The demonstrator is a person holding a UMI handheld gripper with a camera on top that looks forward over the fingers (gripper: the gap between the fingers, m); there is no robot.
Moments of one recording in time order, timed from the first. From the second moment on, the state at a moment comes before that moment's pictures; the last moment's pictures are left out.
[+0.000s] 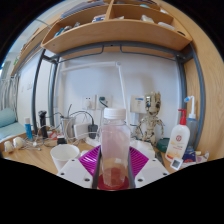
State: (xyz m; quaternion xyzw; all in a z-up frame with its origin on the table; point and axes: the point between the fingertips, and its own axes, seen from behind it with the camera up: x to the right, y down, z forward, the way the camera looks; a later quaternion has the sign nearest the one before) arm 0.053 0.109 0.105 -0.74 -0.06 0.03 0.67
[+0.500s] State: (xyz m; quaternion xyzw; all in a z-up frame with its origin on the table) arm 0.071 -0.005 0.125 -0.76 0.00 0.01 0.65
